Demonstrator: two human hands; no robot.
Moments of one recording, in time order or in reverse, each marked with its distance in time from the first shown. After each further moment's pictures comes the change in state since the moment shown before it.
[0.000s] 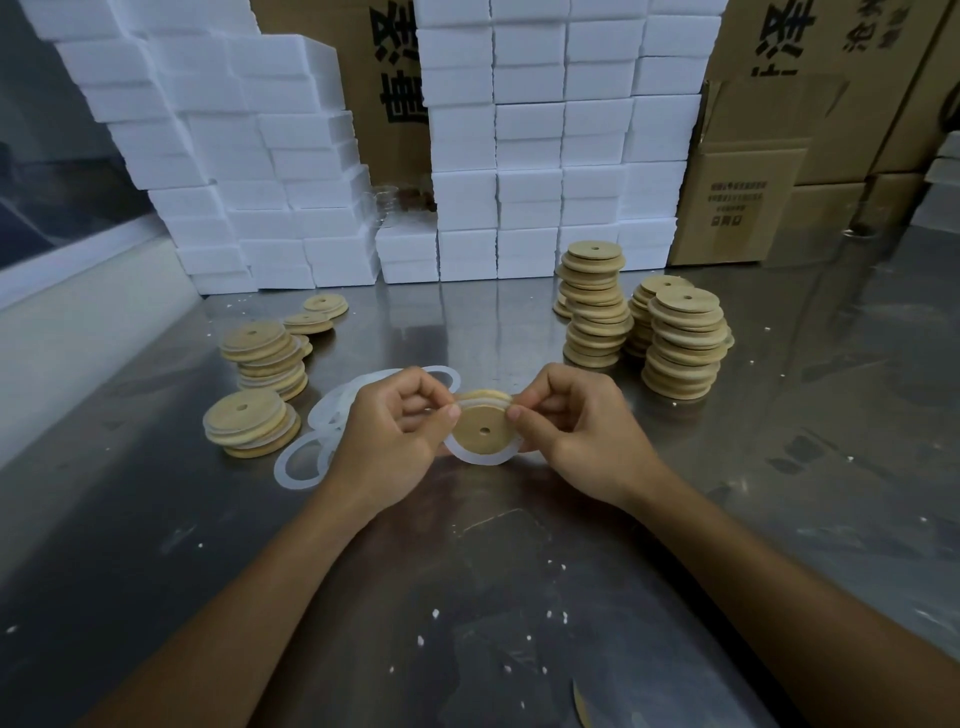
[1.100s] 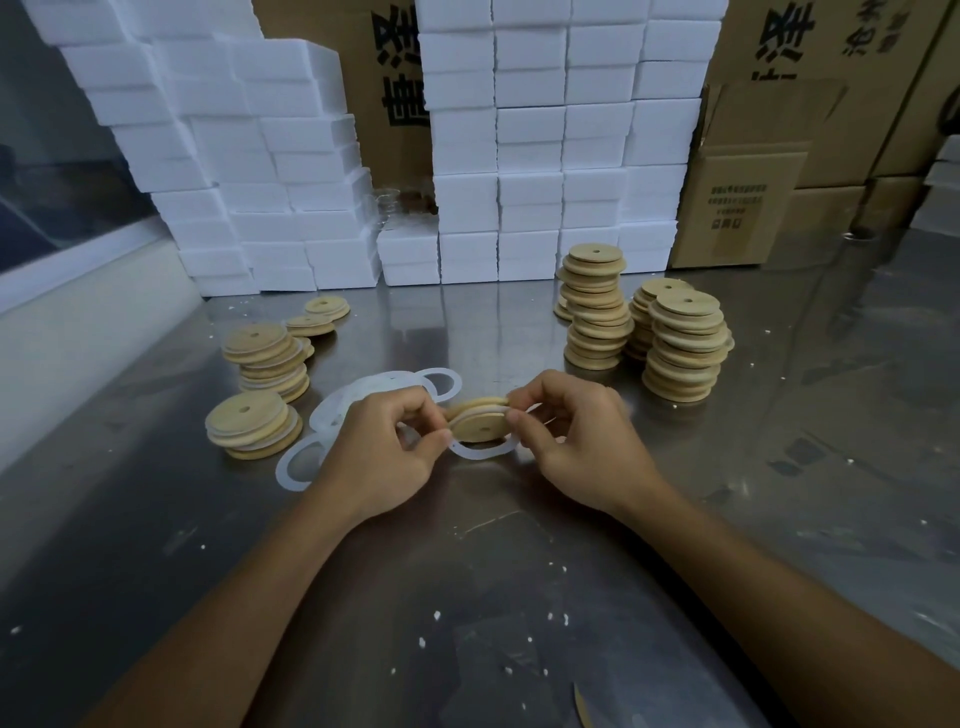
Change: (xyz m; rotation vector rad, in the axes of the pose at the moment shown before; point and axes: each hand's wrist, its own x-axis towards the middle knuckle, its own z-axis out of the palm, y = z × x) left_hand 0.002 -0.011 -0.012 0.380 -0.083 0.093; right_hand -0.001 0.004 0.002 -0.267 0.038 -0.109
